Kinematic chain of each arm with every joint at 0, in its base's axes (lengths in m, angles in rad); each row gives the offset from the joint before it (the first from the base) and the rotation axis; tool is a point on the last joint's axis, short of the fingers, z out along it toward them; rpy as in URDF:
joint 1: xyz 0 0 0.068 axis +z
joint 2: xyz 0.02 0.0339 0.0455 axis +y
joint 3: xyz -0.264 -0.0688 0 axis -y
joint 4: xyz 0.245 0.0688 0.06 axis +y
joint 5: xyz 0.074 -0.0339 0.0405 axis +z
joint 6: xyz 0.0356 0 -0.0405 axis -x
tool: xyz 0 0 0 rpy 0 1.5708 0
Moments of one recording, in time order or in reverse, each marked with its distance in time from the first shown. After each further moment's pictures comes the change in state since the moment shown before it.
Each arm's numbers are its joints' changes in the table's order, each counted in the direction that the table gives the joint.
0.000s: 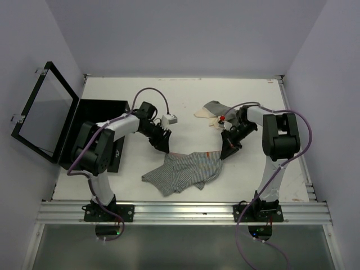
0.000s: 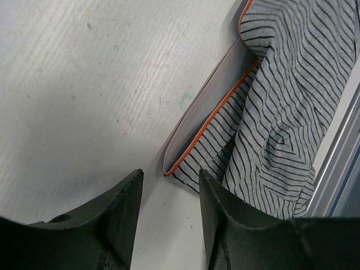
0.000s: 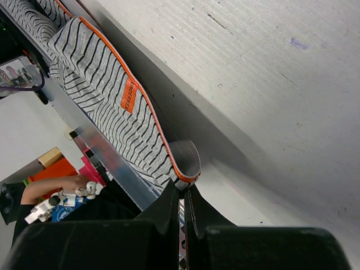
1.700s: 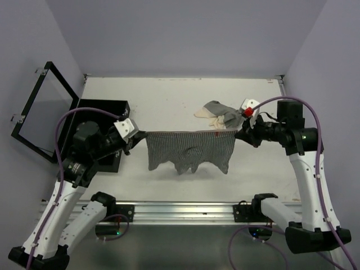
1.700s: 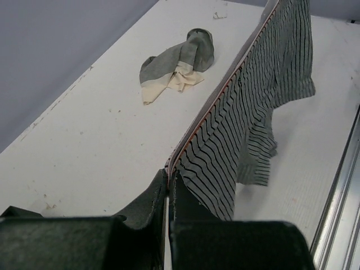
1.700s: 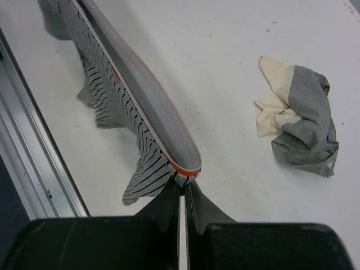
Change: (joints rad) left arm 0.056 -1.146 -0.283 -0.135 0.117 0.069; right arm -0.018 -1.025 0.005 -0.047 0.004 0.355
